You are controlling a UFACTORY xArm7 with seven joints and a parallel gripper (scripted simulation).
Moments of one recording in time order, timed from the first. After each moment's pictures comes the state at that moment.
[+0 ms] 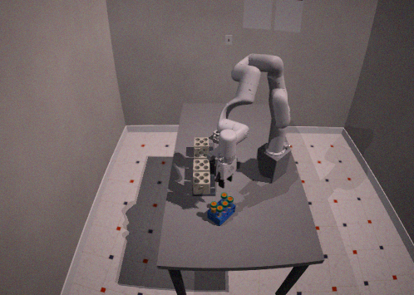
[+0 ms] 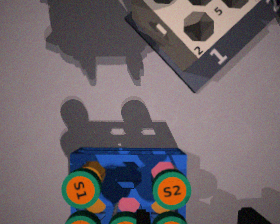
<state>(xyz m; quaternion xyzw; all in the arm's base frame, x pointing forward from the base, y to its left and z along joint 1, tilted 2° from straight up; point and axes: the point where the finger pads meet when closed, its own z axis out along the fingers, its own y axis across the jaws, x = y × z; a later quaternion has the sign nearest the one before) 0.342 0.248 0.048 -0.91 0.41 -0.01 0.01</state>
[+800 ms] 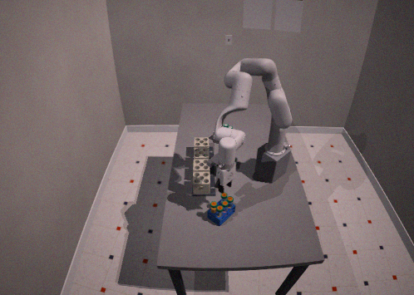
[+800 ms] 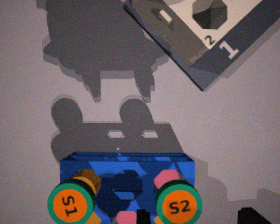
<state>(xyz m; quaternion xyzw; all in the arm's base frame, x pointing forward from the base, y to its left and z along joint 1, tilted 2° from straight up) 0.343 0.249 0.007 -0.91 0.41 -0.01 0.01</state>
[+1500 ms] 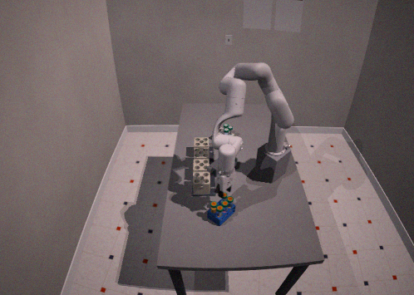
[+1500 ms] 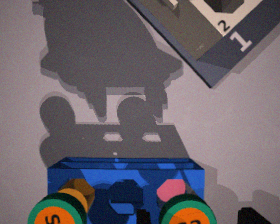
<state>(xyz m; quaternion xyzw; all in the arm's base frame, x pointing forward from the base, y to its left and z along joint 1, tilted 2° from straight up) 0.344 0.249 -0.031 -0.91 0.41 -0.01 0.01</state>
